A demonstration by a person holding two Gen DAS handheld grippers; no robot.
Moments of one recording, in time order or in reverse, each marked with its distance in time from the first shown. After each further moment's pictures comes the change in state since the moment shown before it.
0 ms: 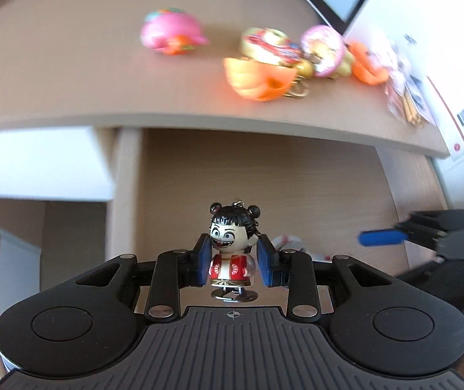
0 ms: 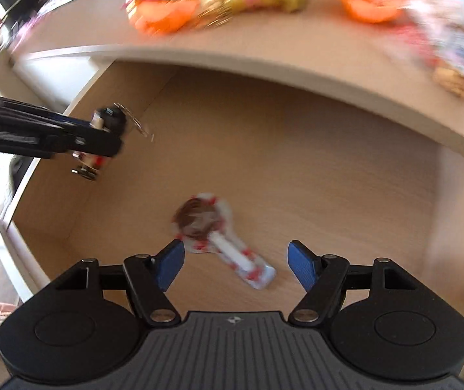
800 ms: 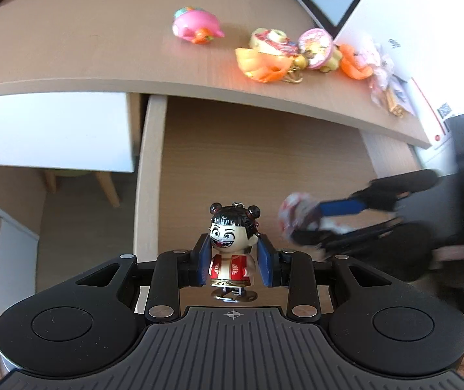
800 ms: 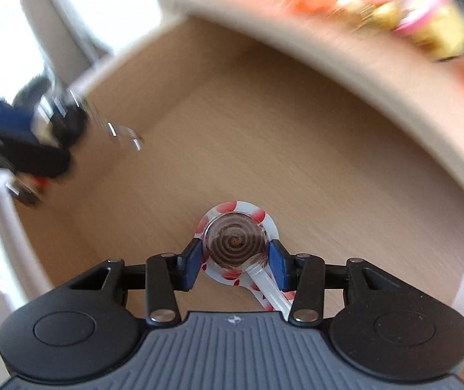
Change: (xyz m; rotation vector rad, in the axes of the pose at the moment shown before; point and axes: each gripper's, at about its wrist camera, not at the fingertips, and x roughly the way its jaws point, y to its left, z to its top) left arm -0.032 0.001 -0.032 -0.005 -0.030 -0.049; right arm 0.015 0.060 0.025 -0.206 0.033 -0.072
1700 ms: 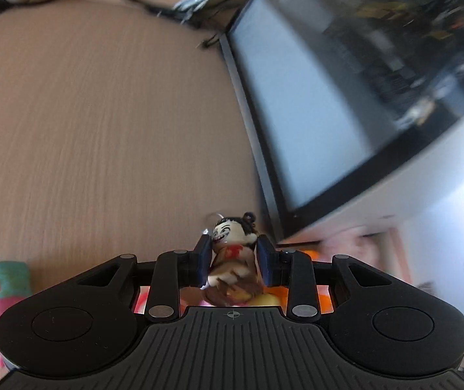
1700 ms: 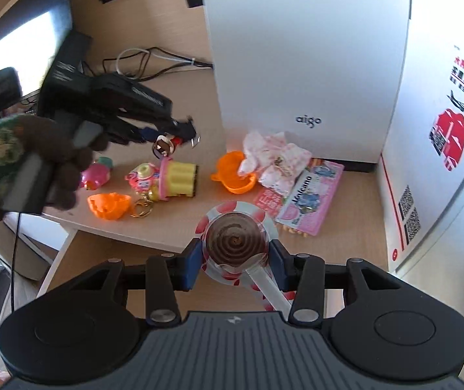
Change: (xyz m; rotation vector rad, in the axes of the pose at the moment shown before) left arm 0.124 -0.065 0.246 -0.021 -0.056 -0.165; right arm -0.155 -0.109 -0.038 0.445 -0.442 -0.208
